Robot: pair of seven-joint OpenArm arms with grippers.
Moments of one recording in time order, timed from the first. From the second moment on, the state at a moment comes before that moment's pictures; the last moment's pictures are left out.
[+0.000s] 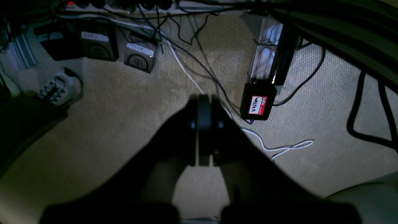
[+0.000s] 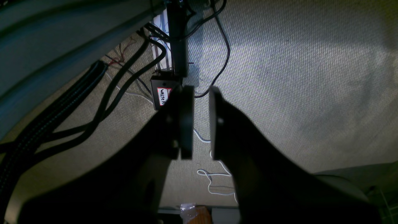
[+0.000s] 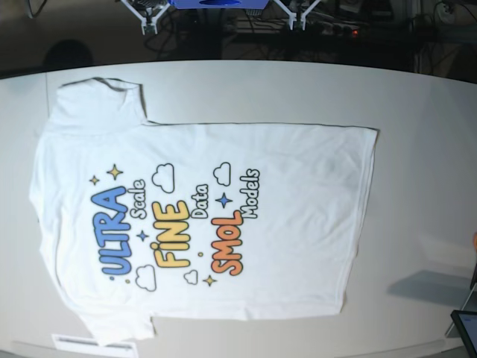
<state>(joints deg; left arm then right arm) 10.8 -2.4 -7.6 8.9 5.5 -0.2 -4.7 -10.1 -1.4 1.3 9.9 -2.0 1.1 3.1</state>
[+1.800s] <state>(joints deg) 57.9 -10.6 -28.8 105.2 -3.5 -0.5 -20.0 -49.7 -3.9 28.4 114.0 -2.0 12.7 -12.3</state>
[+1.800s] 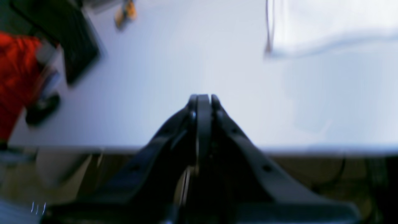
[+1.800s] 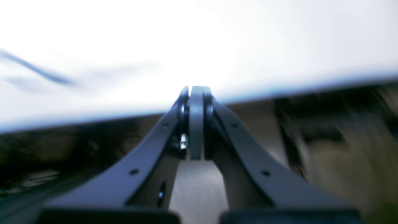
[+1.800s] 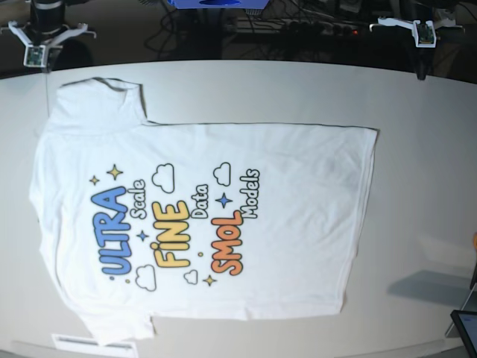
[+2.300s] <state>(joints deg) 49.5 -16.5 -35.0 111.0 -16.7 -7.6 0.2 -33.2 -5.0 50.1 114.2 11.1 40.8 -38.2</state>
